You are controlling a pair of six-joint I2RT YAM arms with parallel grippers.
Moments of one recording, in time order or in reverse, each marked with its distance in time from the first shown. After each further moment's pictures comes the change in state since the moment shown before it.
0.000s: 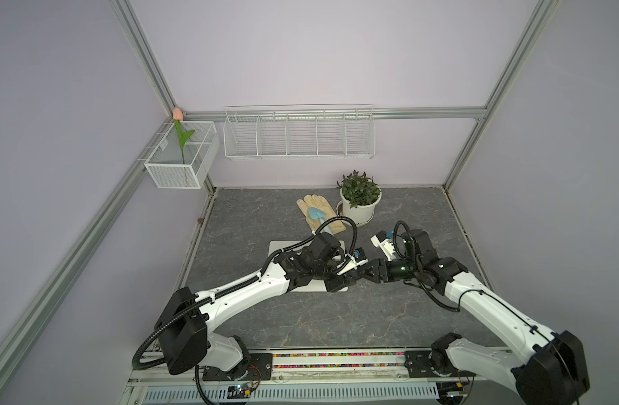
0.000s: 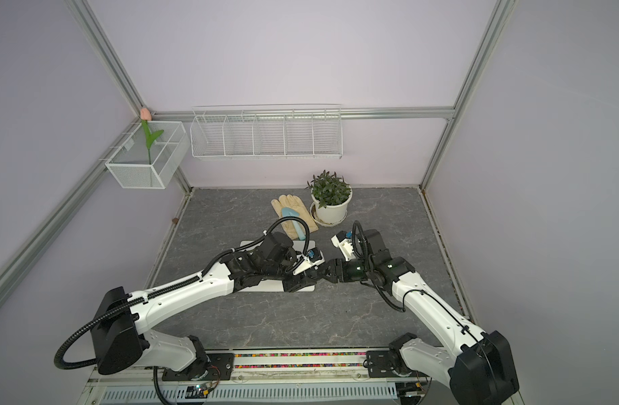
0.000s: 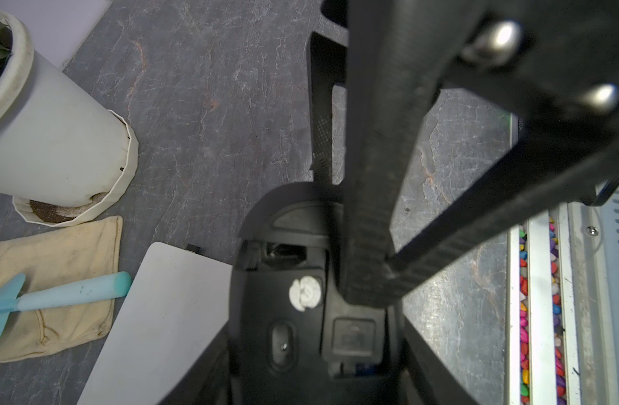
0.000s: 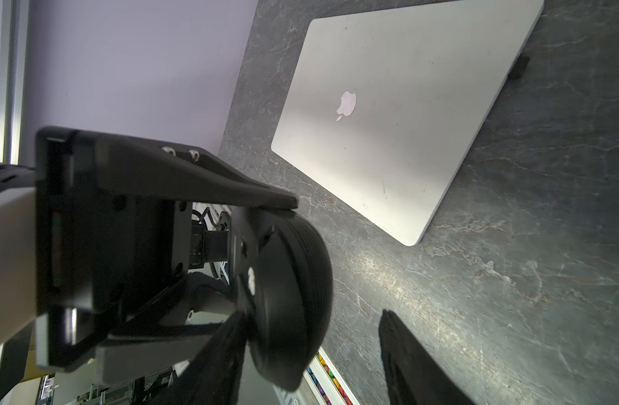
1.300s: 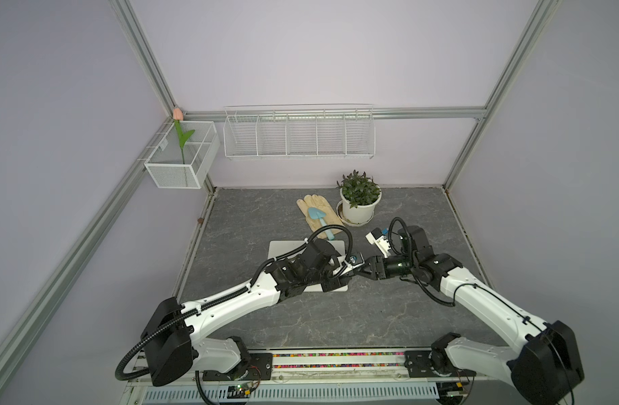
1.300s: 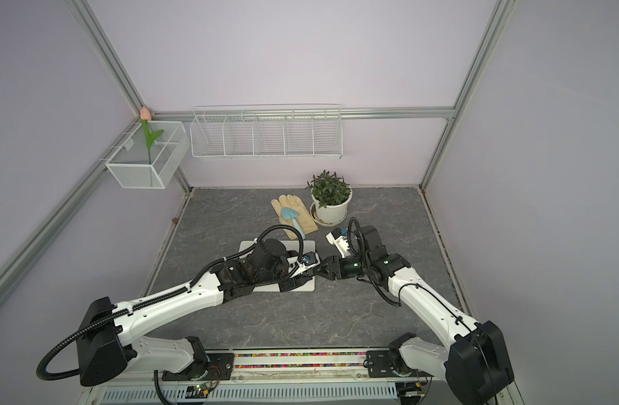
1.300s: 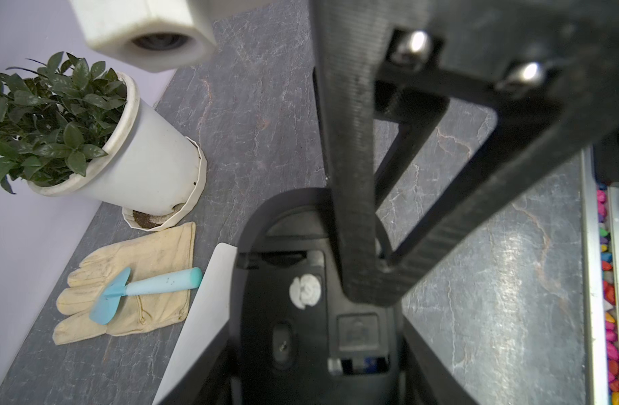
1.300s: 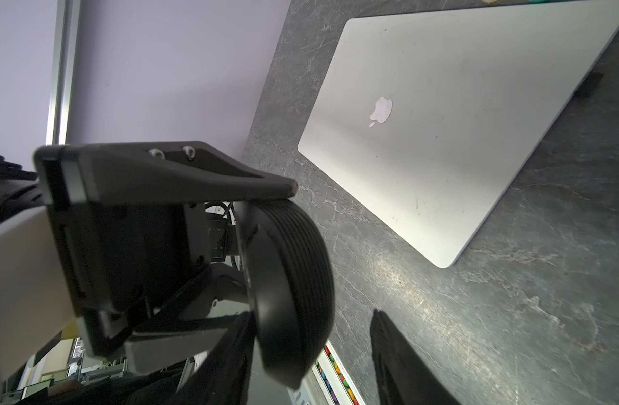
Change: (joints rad) left arm -0.037 -0.106 -0.098 0.113 -0.167 0.080; right arm -0.001 0.055 0.020 0.066 -0.091 -0.005
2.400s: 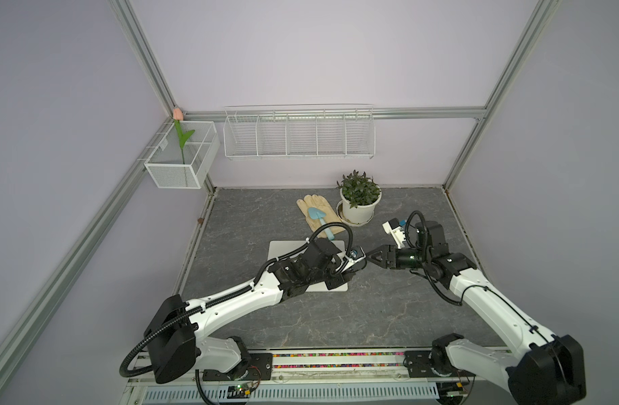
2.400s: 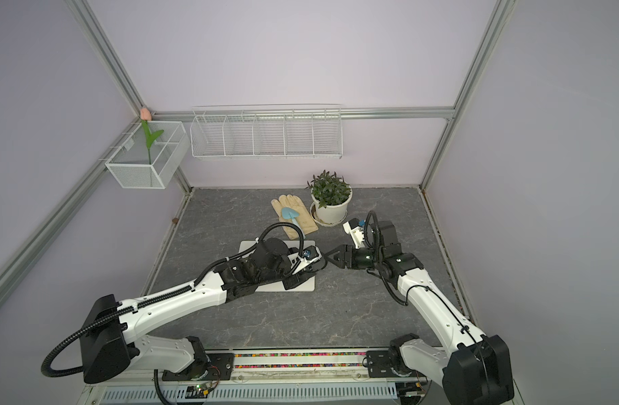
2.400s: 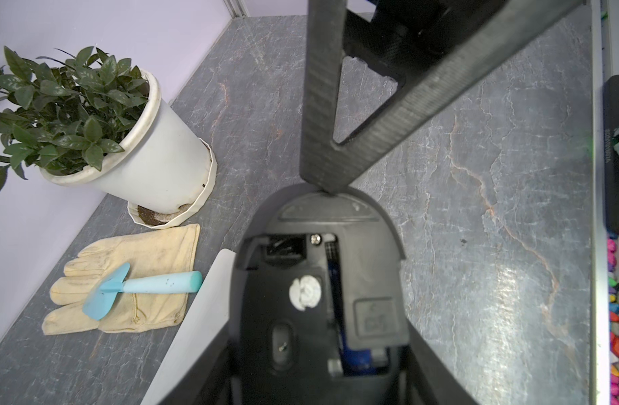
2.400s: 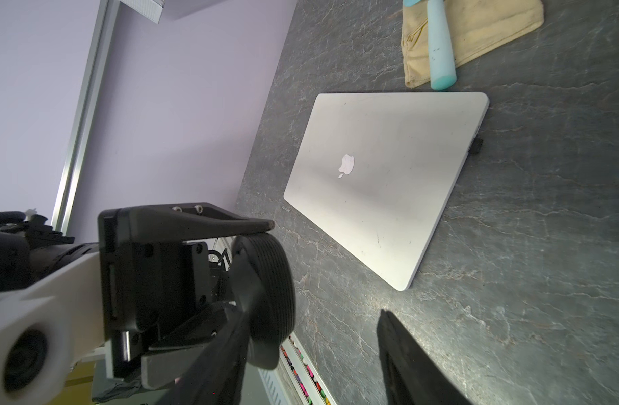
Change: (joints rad) left arm -0.001 0.026 0.000 0.071 -0.018 -0.097; right arm -0.150 -0.054 0.007 0.023 0.008 0.040
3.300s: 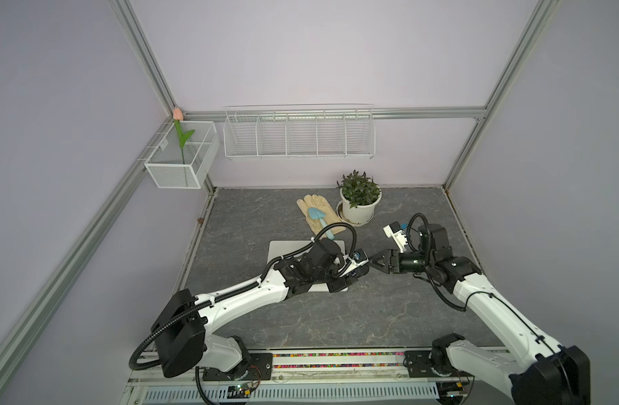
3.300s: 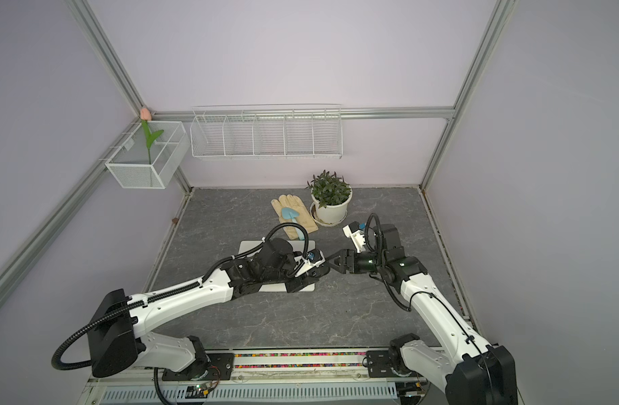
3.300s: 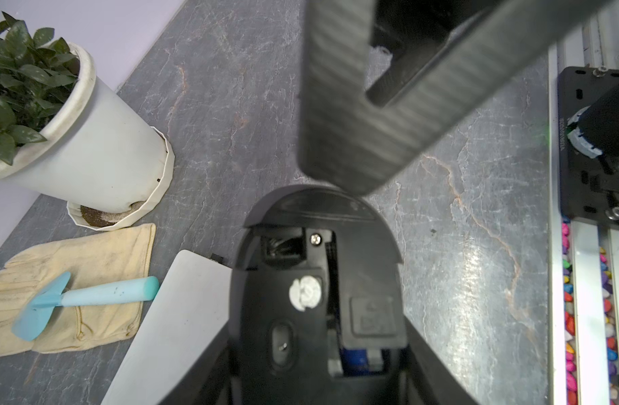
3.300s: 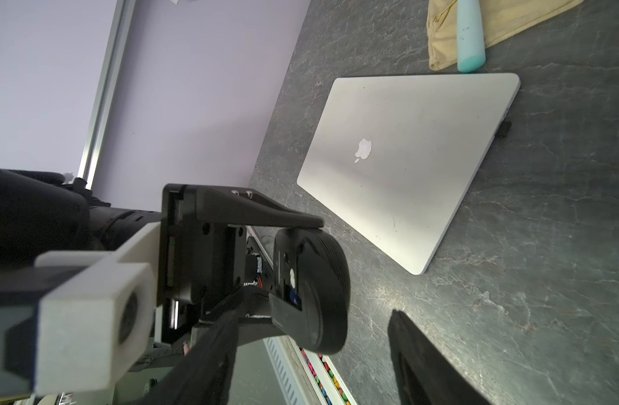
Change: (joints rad) left arm 0.005 0.053 0.021 -0.032 0.090 -0.017; right arm 0.007 -0.061 -0.026 -0.059 -0.057 -0.041
